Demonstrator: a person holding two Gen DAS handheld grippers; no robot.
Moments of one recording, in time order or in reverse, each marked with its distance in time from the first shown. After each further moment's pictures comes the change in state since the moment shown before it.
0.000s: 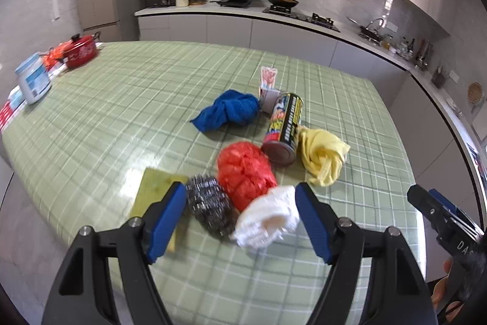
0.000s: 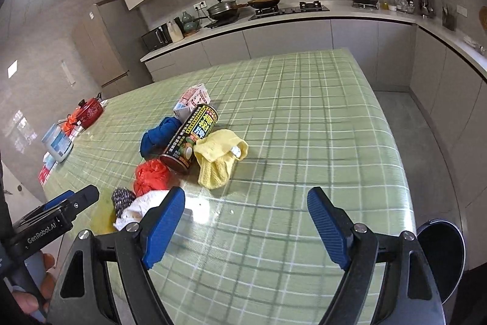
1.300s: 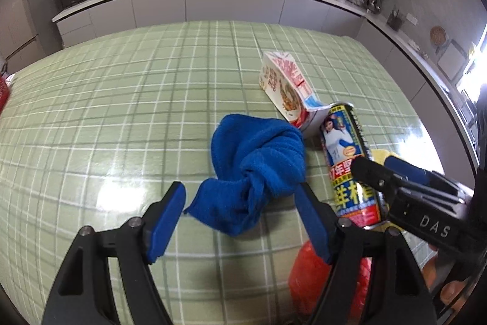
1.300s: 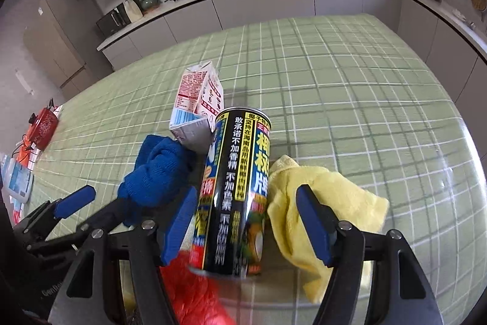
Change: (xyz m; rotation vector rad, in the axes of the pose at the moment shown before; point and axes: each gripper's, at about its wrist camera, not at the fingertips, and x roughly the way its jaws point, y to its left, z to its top) left arm 0.166 0.051 0.103 0.293 0.179 -0.258; right arm 0.195 0.105 0.067 0.129 0.165 -0.162
